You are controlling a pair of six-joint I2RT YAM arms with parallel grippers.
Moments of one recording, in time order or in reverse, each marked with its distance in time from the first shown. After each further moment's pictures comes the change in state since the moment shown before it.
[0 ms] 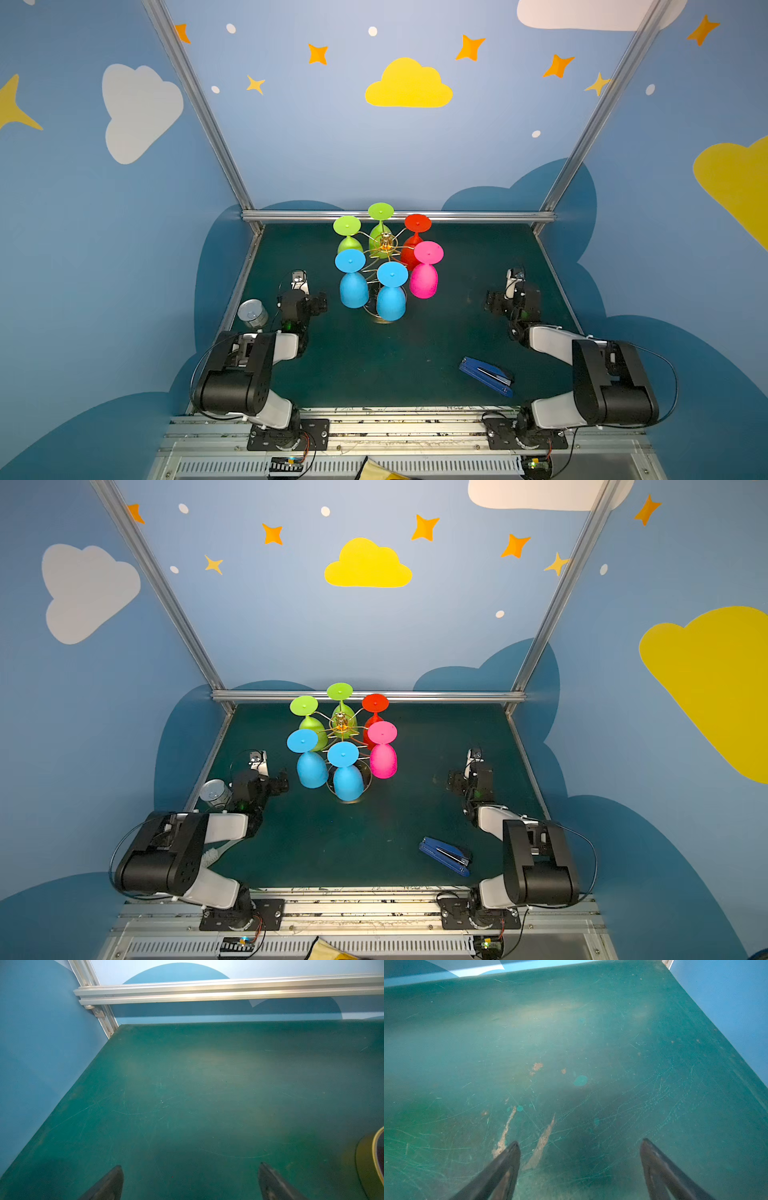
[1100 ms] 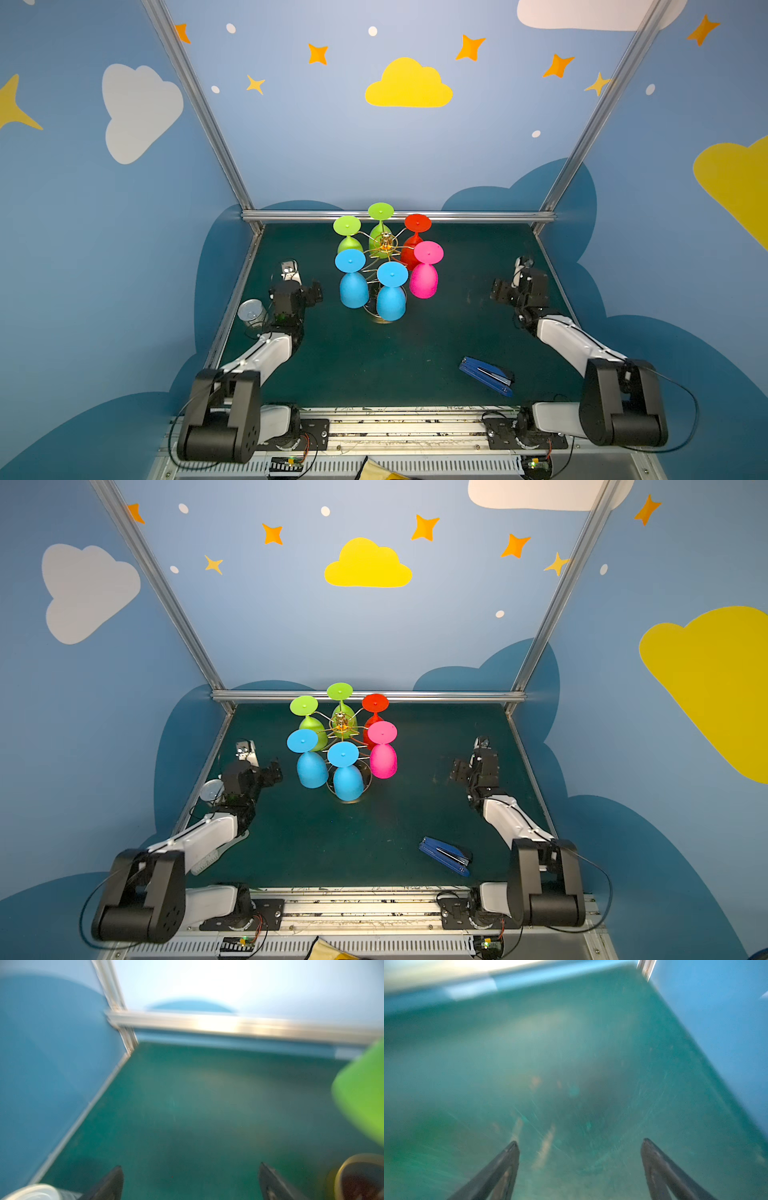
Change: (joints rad) left arm 0.004 -0.318 0.146 -0.370 -0.073 -0.145; right arm -0.003 -0.148 0.264 -0.415 0.029 0.132
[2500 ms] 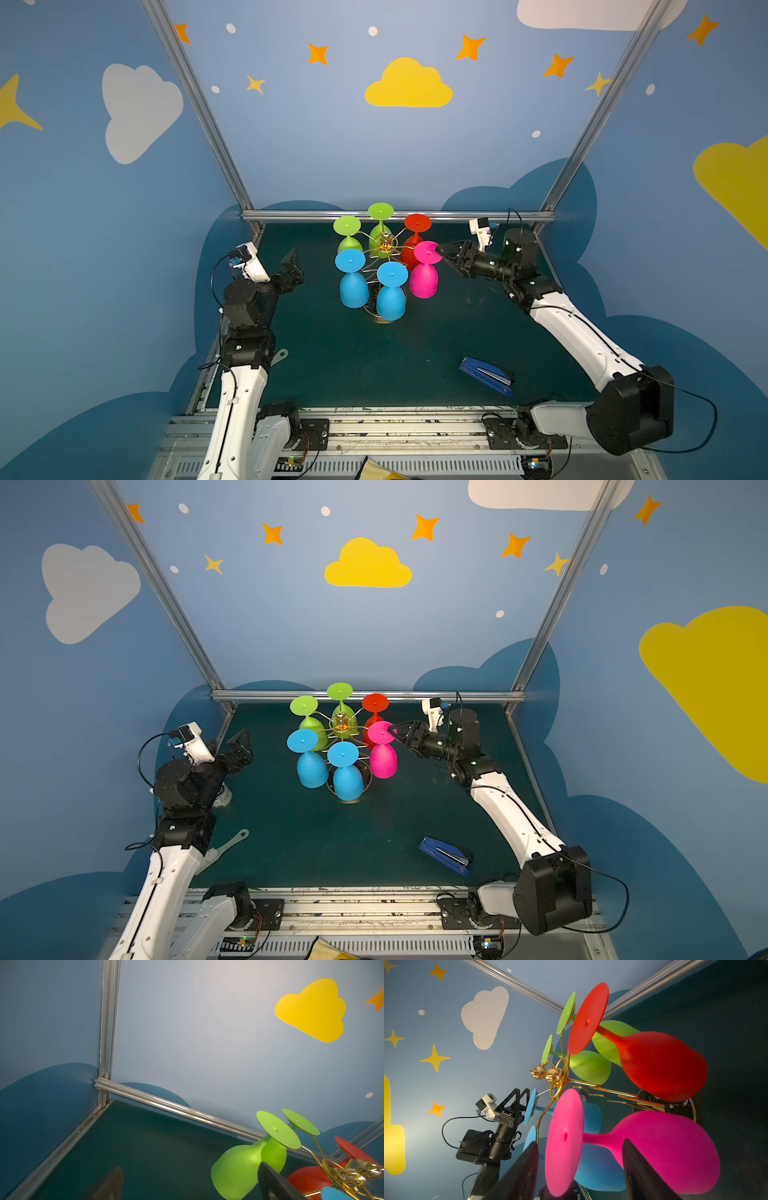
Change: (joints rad) left arm 0.158 -0.417 0.166 -0.314 0.344 -0.203; right arm 0.294 0.041 0.315 0.047 -0.850 0.673
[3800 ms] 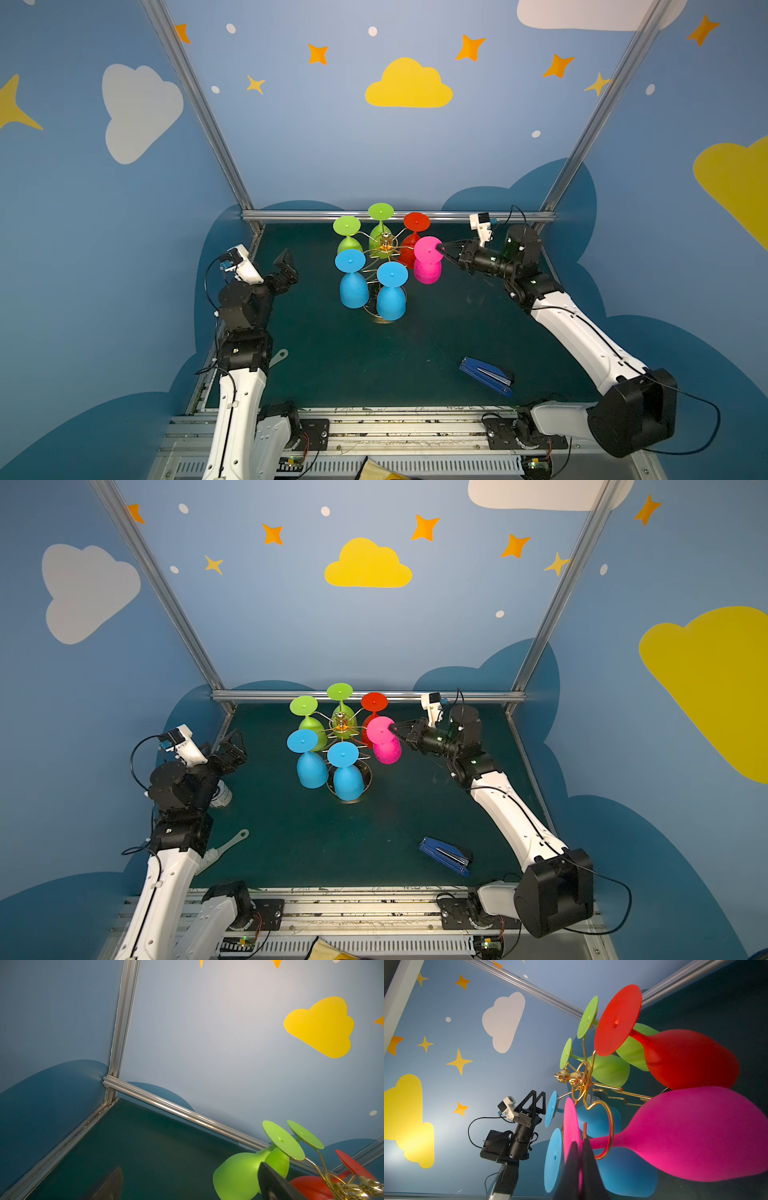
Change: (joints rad) left arm 0.041 -0.020 -0.001 -0.011 -0.004 -0.056; right arm 0.010 -0.030 0.029 0.029 -0.015 0.091
